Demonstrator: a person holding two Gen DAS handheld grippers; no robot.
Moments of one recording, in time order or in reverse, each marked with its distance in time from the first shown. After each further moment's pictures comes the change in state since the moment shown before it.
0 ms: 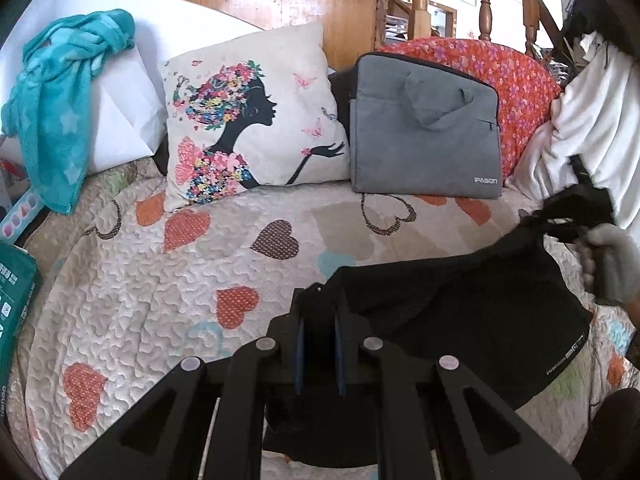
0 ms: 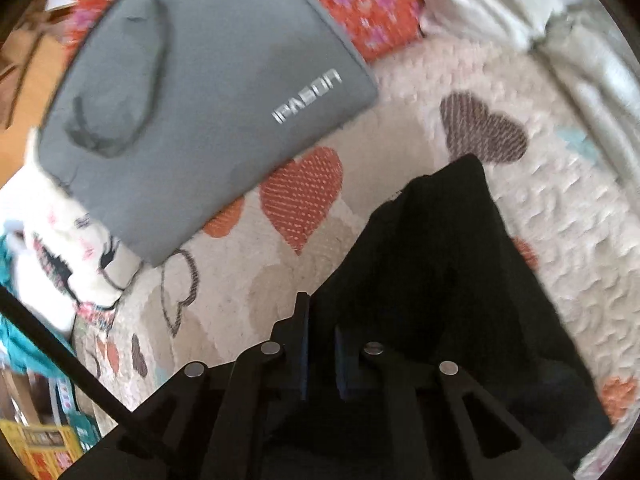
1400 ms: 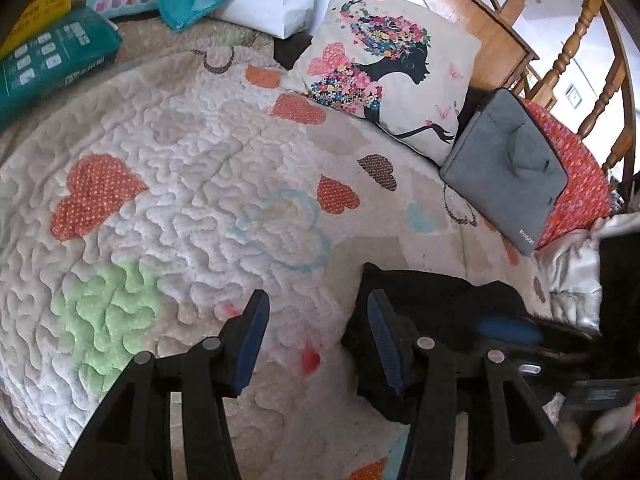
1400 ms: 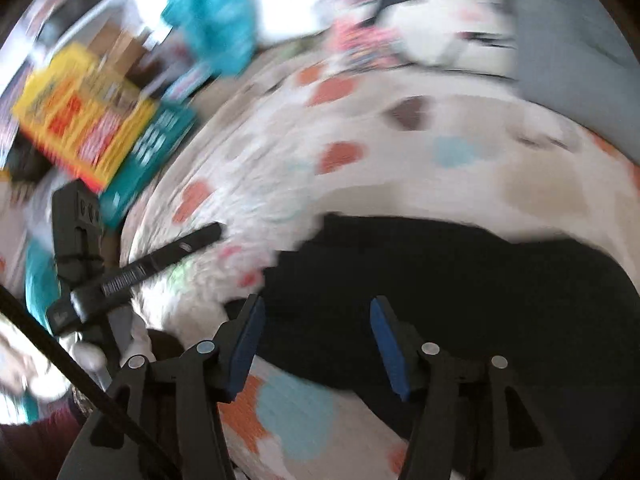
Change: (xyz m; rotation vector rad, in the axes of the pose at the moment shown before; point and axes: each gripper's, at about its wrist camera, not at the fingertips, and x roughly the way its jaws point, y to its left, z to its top) left arm -0.005 0.120 -0.116 -0.553 0.091 -0.056; right arm 0.002 0.235 -0.302 -0.987 0.373 0.352
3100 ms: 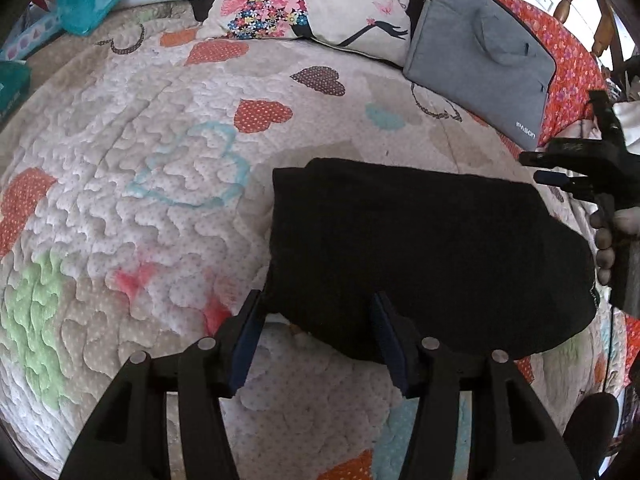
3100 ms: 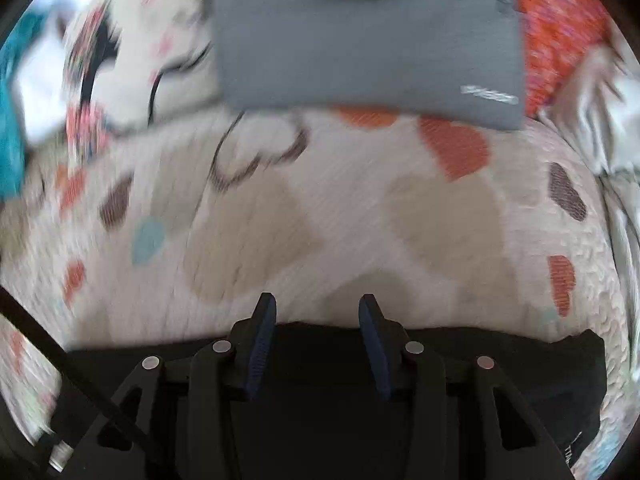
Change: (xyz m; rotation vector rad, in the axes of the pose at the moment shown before) left arm 0.058 -0.057 -0.046 0.274 0.190 0.056; right arm -0.072 -0.220 -0.006 0.565 -0.163 -0.508
